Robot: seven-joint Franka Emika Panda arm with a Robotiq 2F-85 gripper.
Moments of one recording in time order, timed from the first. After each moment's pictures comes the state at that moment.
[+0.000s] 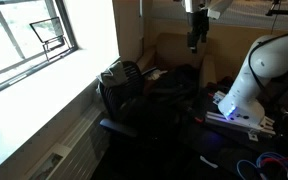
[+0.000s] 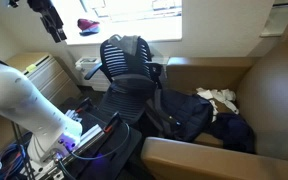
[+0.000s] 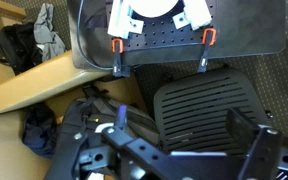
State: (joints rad) arm 0.08 -0.72 0.23 -2.55 -0.02 1.57 0.33
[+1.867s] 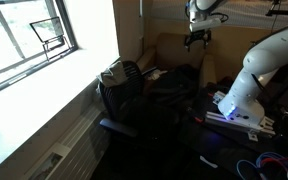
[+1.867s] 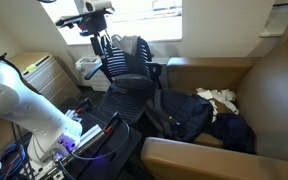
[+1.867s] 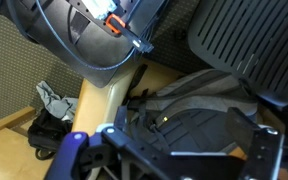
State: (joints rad) arm -0.27 -0.54 -0.01 -2.68 -0.16 2.00 0.74
